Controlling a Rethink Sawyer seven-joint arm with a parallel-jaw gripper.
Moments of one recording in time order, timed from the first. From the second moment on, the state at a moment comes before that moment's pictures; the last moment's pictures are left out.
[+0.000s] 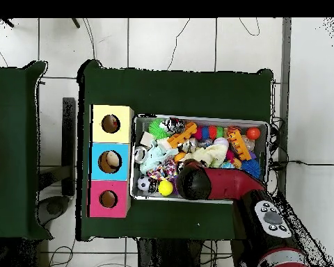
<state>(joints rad) -0.47 -0.57 0.11 1.77 -0.41 0.28 1.67</state>
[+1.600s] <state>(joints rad) -0.36 -0.40 0.04 1.63 -0.40 0.54 1.67</state>
